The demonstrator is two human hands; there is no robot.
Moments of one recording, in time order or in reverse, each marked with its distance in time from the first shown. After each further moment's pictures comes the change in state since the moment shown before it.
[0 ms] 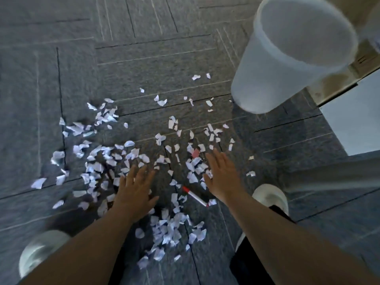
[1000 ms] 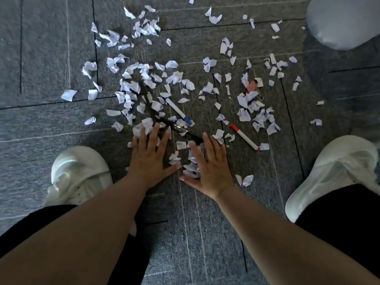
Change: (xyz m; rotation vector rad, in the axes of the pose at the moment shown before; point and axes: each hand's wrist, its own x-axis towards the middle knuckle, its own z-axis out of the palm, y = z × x) left_hand -0.054 -0.059 0.151 -0.096 0.327 -0.015; right_hand -0.067 -0.114 0.179 -0.033 0.121 -0.292
